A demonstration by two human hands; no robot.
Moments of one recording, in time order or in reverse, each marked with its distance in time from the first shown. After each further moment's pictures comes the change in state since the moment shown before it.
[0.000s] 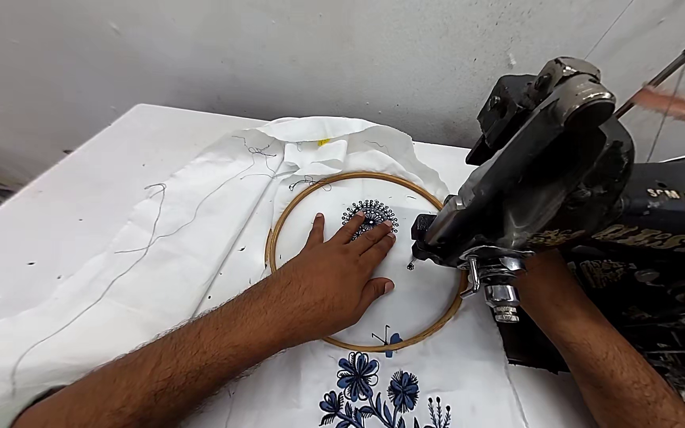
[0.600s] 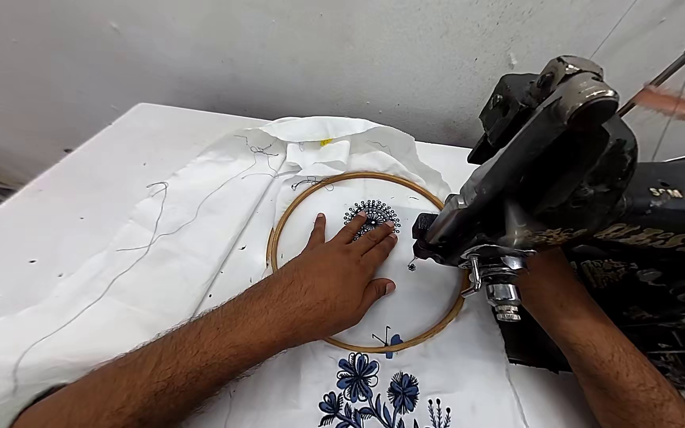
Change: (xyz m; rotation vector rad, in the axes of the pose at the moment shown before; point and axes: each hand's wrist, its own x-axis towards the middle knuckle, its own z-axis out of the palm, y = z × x) left_hand -0.001 0.001 -0.002 -0.007 -0.016 0.001; right_hand 0.001 -0.002 -0.001 0.037 -0.005 0.026
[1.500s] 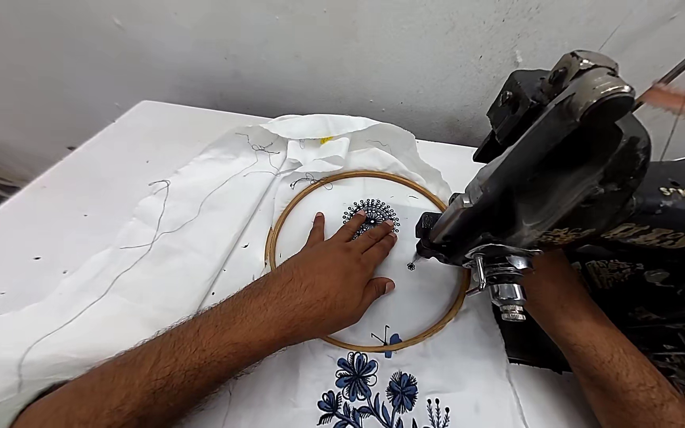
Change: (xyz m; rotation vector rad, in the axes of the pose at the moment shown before) left_hand -0.001 -0.001 -0.001 0.009 -0.007 -0.002; right_hand -0.002 0.002 0.005 -0.051 0.034 -0.066
